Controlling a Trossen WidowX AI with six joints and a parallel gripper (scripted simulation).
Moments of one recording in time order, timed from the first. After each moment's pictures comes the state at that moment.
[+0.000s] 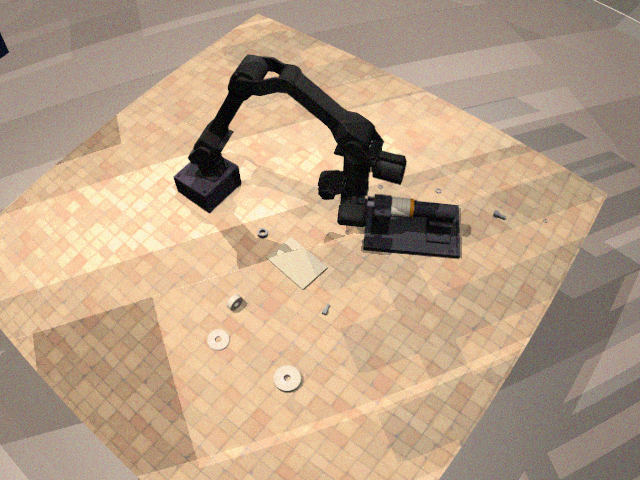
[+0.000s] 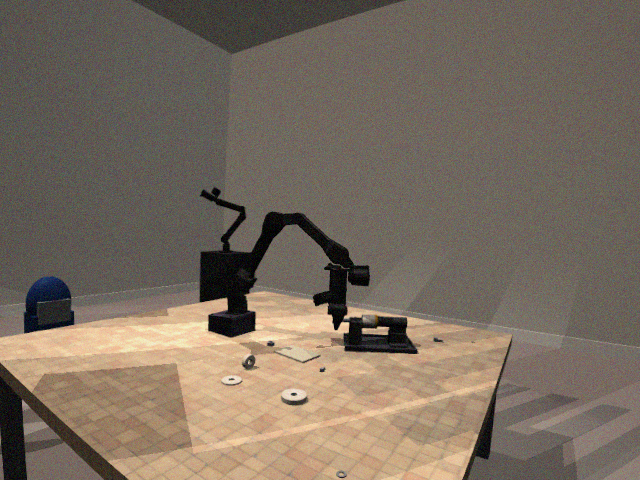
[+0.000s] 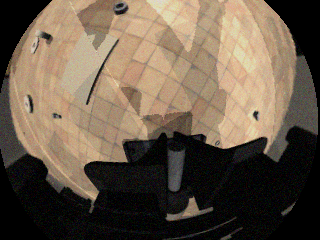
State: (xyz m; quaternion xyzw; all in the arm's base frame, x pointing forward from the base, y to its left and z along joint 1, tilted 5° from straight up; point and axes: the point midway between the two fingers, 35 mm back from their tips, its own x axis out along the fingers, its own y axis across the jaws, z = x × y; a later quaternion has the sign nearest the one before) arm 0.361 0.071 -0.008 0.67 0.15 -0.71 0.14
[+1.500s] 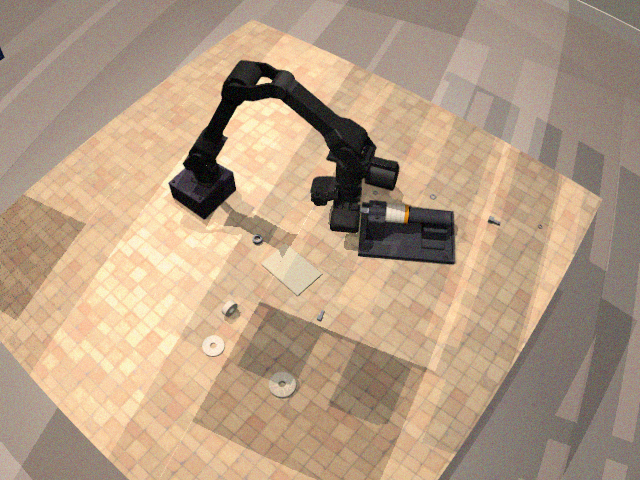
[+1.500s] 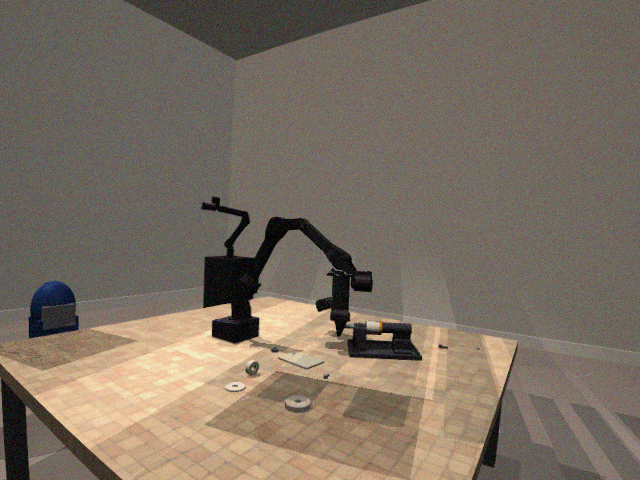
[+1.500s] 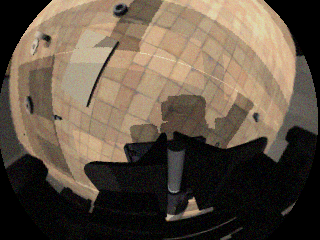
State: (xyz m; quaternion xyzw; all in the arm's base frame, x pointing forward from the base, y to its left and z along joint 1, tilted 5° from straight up) arm 0.357 0.070 -0.008 0.67 0.15 -0.71 0.14
